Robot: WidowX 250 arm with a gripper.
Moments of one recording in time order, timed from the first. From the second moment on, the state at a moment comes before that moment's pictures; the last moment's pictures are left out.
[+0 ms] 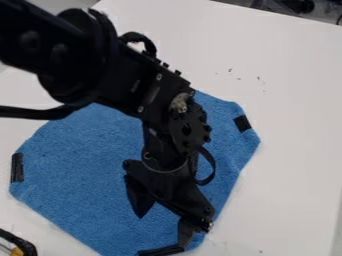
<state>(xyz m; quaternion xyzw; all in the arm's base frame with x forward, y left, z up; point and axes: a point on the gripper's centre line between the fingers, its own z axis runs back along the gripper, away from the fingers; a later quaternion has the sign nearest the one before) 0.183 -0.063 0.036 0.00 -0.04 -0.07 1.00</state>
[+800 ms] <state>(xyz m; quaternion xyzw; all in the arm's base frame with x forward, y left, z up) 0.288 -0.088 0.027 0.00 -0.05 -0.14 0.99</state>
